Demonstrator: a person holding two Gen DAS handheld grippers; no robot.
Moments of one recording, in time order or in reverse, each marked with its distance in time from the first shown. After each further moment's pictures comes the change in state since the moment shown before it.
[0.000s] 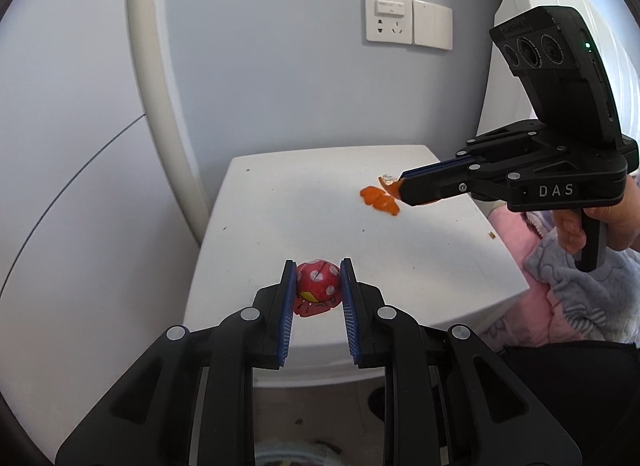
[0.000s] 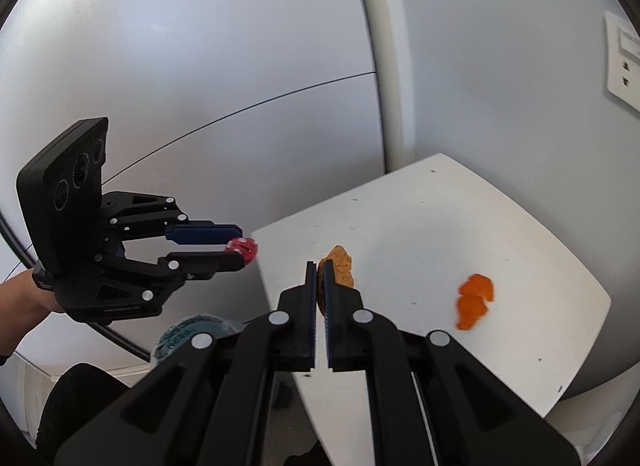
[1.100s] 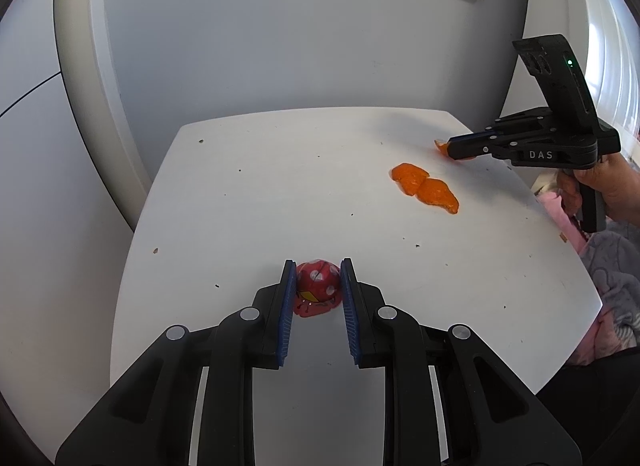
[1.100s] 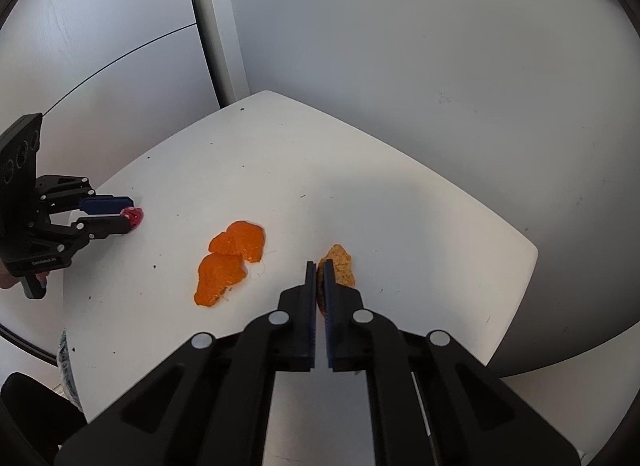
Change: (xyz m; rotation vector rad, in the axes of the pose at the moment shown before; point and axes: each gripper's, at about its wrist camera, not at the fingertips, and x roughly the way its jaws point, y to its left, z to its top) left arm 0.158 0.029 0.013 0.028 0.088 -0.142; right arm 0.022 -0.170 -0.049 0.164 0.102 -0.318
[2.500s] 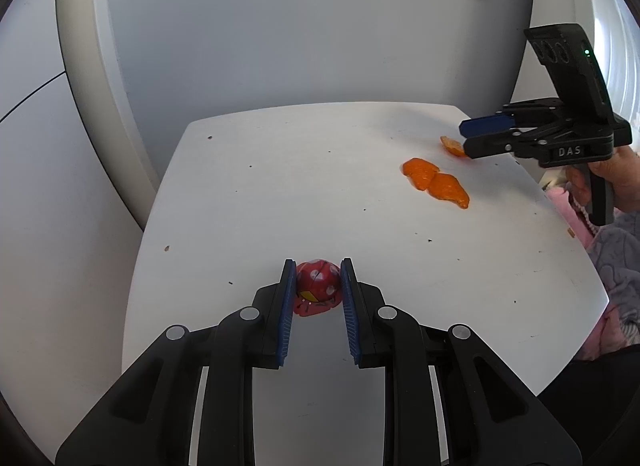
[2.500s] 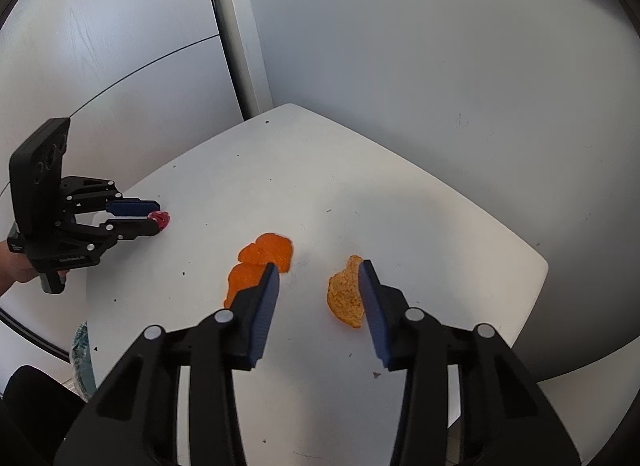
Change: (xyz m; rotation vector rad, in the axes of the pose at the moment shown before) left arm 0.003 -0.001 0.000 0.015 0.024 0.027; right arm -0.011 0.005 -0.002 -0.038 -0.025 0.047
